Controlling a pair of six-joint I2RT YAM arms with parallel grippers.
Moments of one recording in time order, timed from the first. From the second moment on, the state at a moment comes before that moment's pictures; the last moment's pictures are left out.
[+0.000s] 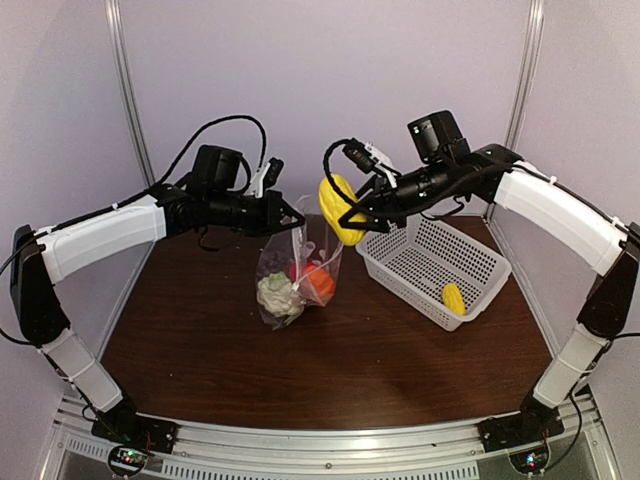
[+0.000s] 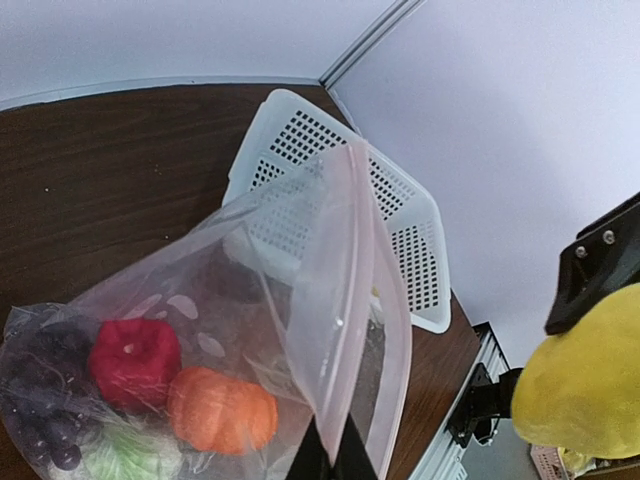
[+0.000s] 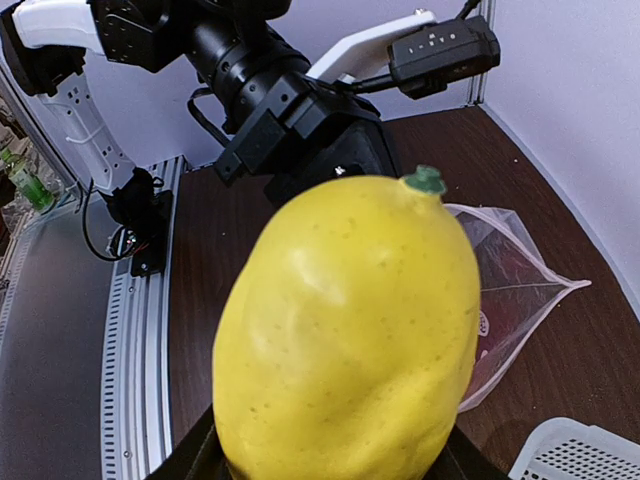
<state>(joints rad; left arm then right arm) -0.66 1.61 1.40 -0.28 0.43 -0.54 0.66 1.64 1.76 -0.73 -0.65 -0.28</state>
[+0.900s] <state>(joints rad) -0.66 1.60 1.41 -0.30 0.34 -0.57 0.75 1.81 1.64 -0.42 -0.27 -0.12</state>
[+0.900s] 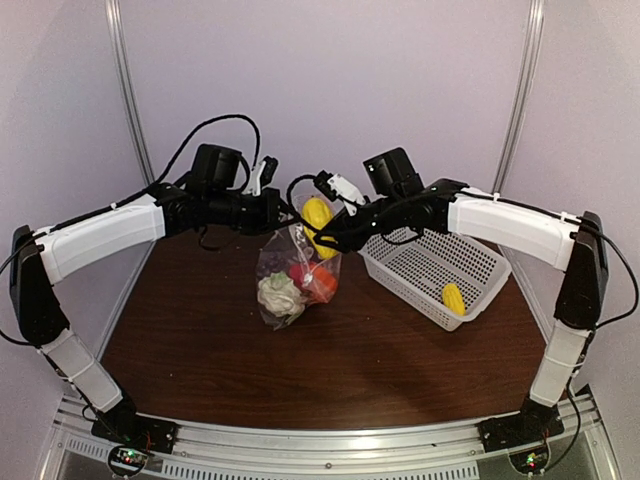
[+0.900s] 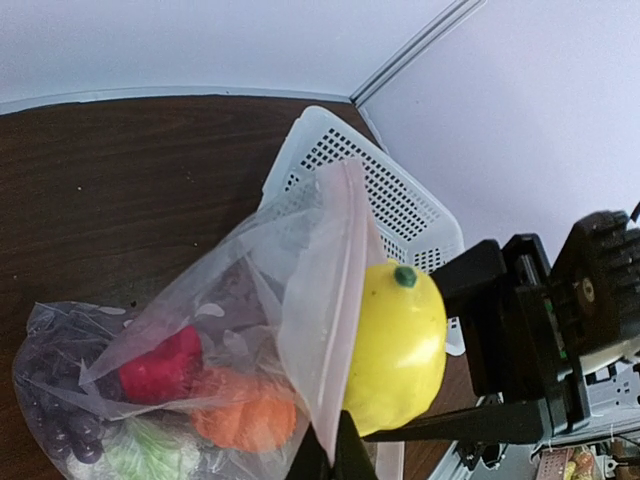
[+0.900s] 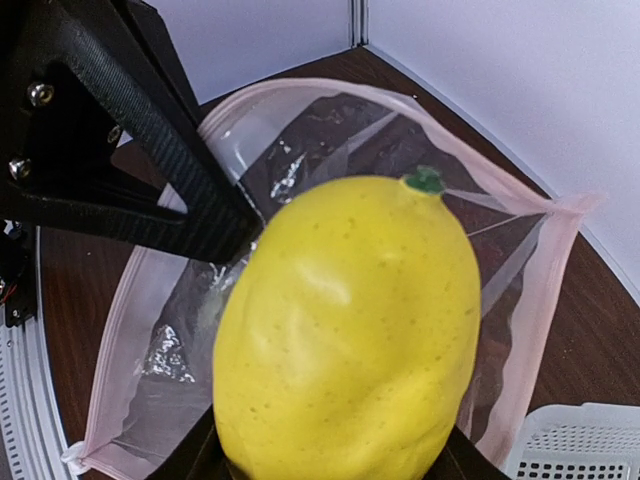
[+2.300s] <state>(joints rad) -0.66 1.56 1.35 -0.19 0.36 -0.66 0.40 1.53 1.50 -0.65 -0.13 -0.20</state>
